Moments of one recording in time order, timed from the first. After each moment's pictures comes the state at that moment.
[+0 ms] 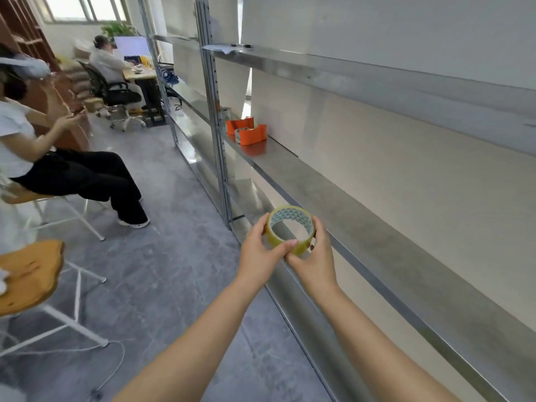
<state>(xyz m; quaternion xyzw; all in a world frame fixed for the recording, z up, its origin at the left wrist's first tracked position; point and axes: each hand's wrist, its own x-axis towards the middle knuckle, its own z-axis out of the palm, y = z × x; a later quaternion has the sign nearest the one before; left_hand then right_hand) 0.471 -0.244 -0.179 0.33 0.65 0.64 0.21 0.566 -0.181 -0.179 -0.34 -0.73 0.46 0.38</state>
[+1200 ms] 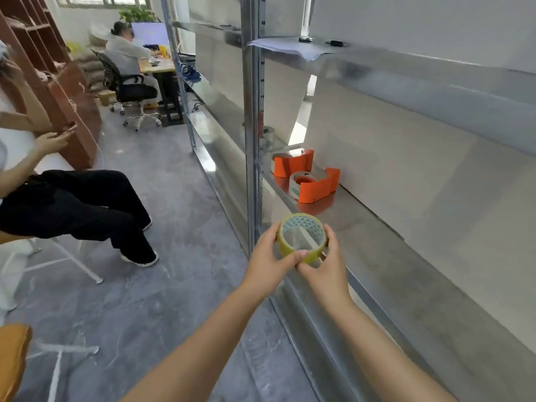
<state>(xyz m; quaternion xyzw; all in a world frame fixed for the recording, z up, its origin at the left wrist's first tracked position) 0.010 -0.014 -0.201 0.37 0.69 0.58 0.22 0.106 0.062 -0.210 -0.34 -0.72 0.50 0.34</state>
